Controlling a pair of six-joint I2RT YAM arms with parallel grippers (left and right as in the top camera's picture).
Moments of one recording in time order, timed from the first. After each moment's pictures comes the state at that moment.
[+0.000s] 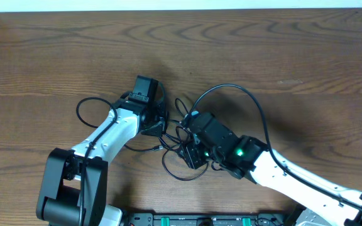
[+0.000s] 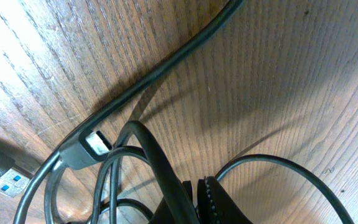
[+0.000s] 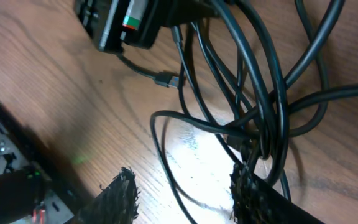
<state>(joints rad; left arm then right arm) -0.29 1.65 0.91 -0.50 0.27 -1.72 0.90 1.42 0.88 -0.40 -0.20 0.51</state>
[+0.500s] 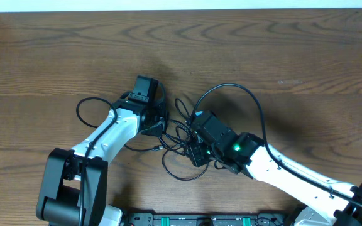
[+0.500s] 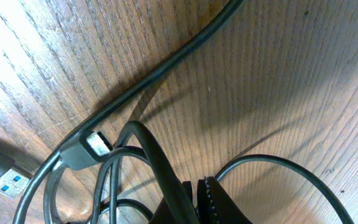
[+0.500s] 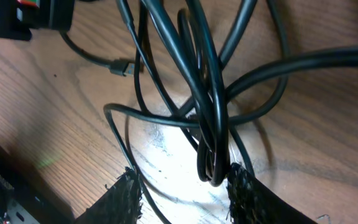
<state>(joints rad) -0.29 1.65 0.91 -0.50 0.27 -1.72 0.87 1.47 0.88 -0.45 -0.17 0.52</state>
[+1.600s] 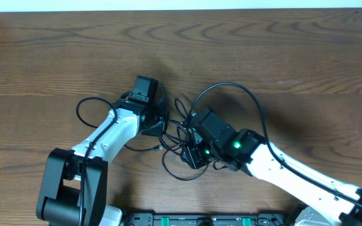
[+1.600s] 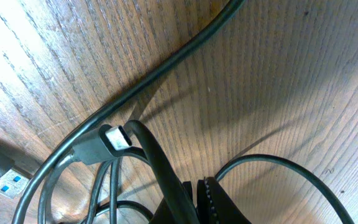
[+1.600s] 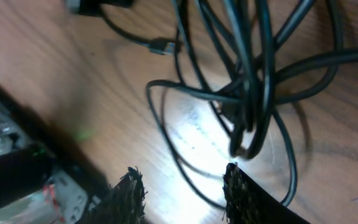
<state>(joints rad) -0.29 1.65 0.91 -0.50 0.27 -1.72 0.87 1.48 0.96 -0.55 -0.28 0.52</state>
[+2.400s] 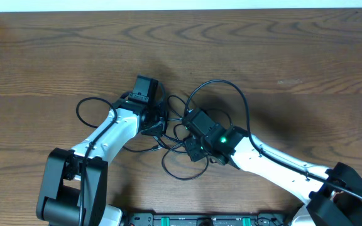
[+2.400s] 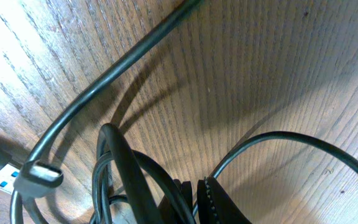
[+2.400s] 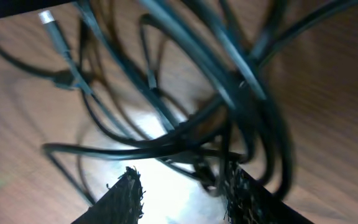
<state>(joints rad) -0.29 1.65 0.91 -0.50 0.27 -1.72 0.86 1.62 0.96 -0.47 -0.05 0.44</state>
